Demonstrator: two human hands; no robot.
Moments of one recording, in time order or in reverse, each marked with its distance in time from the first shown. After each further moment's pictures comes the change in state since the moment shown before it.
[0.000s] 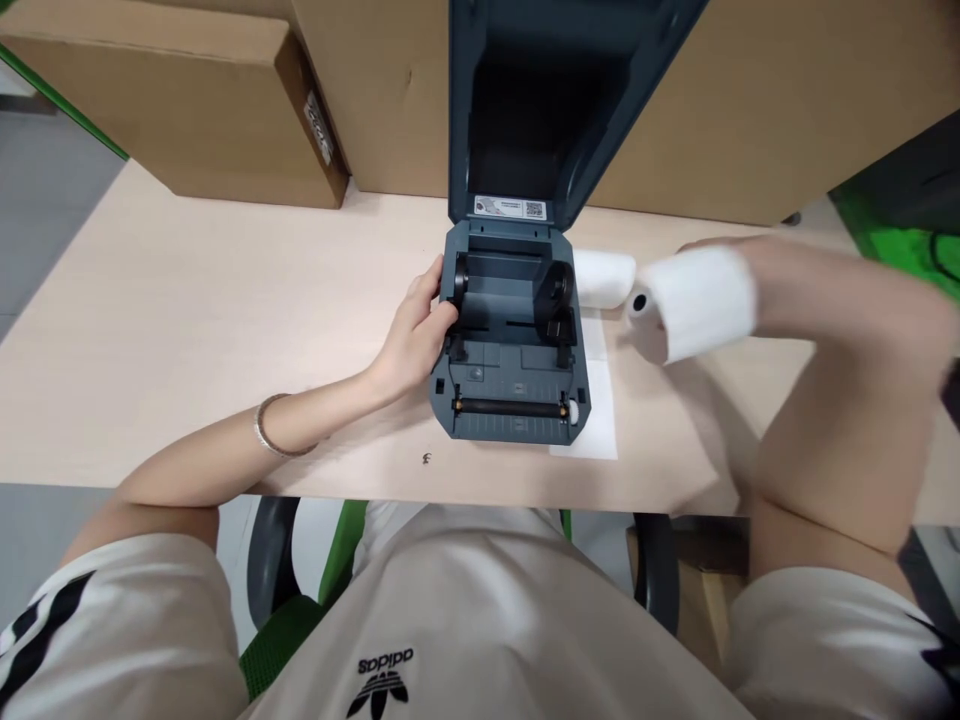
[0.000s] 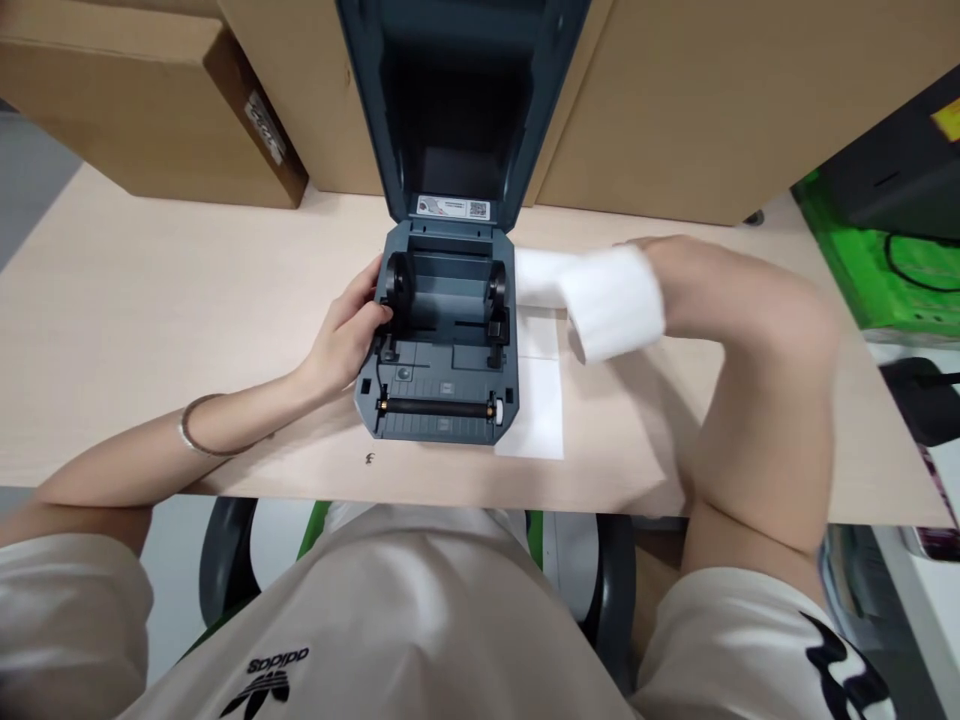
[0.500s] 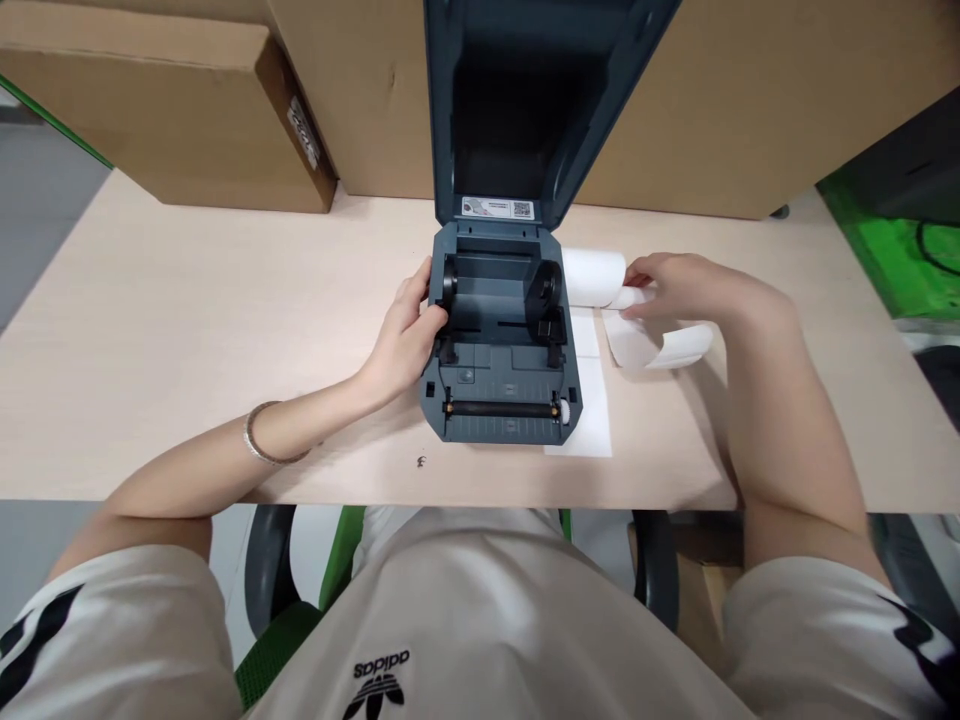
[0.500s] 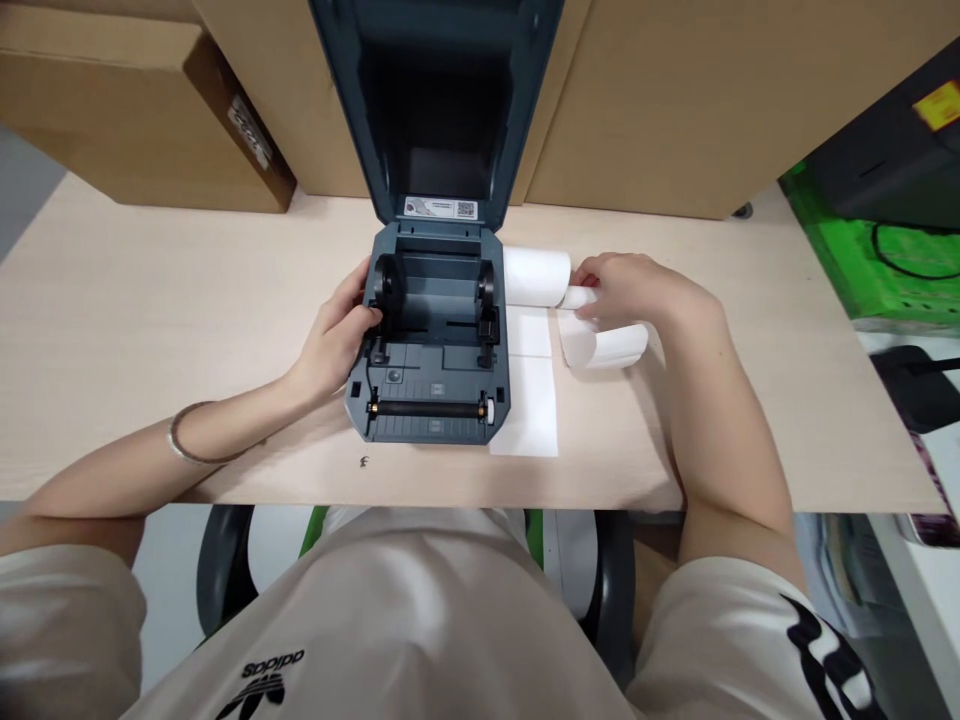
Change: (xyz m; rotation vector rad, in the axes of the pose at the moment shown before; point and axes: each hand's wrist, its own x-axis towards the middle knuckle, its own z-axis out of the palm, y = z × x) left_hand -0.004 0.009 0.000 0.039 -0.002 -0.067; right_hand 0.027 -0.006 0.029 -0.035 -0.443 0.589
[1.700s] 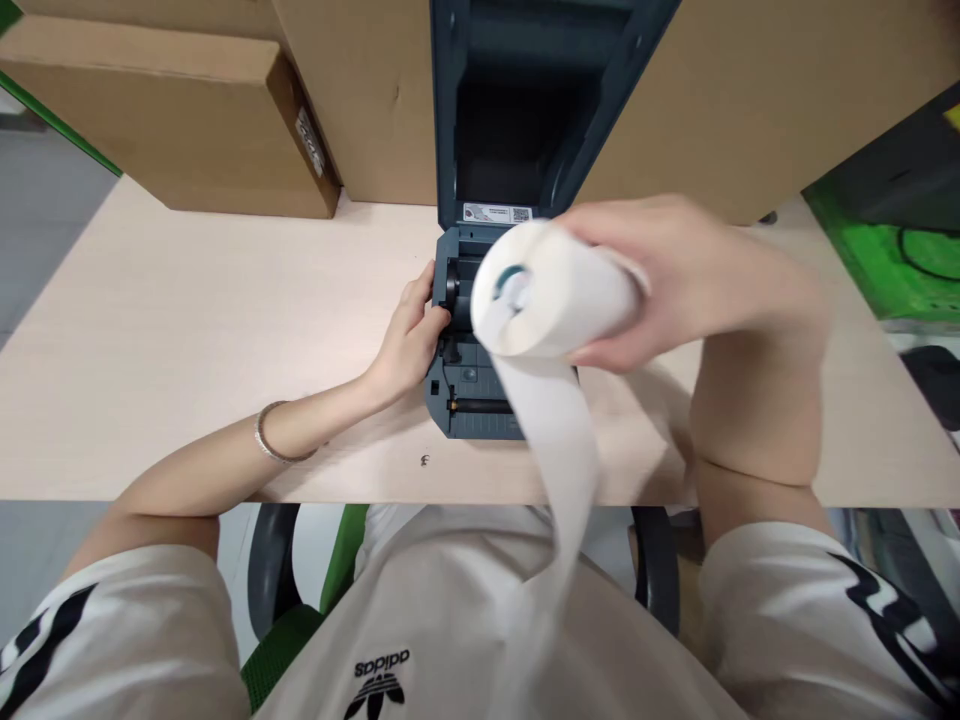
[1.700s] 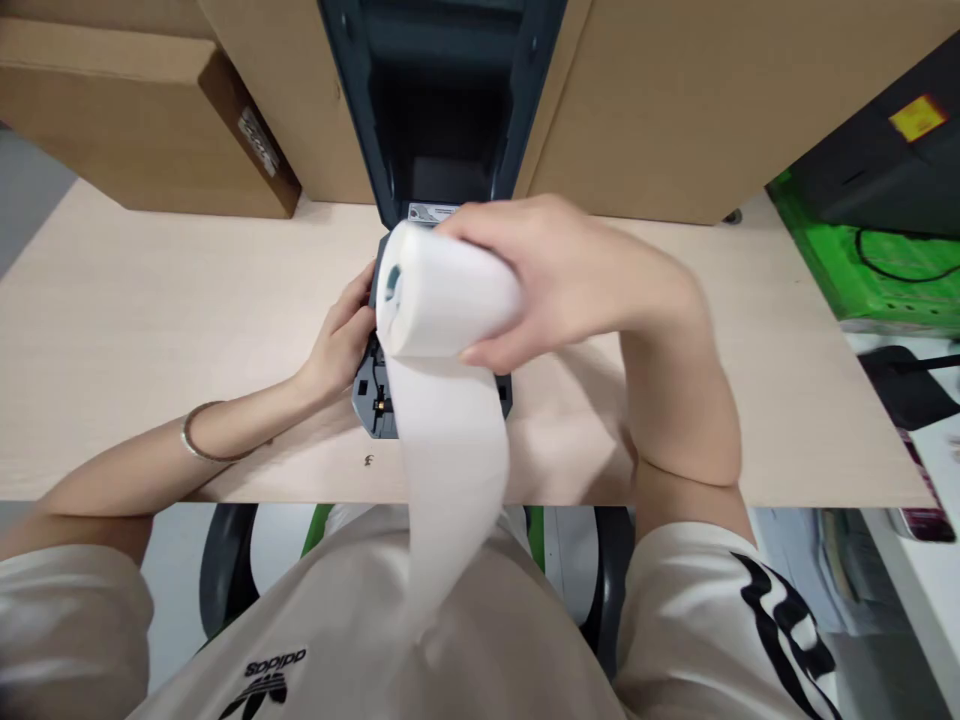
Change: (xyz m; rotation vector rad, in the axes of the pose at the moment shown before) left_hand 0.004 -0.005 0.004 0.011 0.013 0.066; right_hand -0.089 -0.126 -0.052 0.088 0.229 -0.637
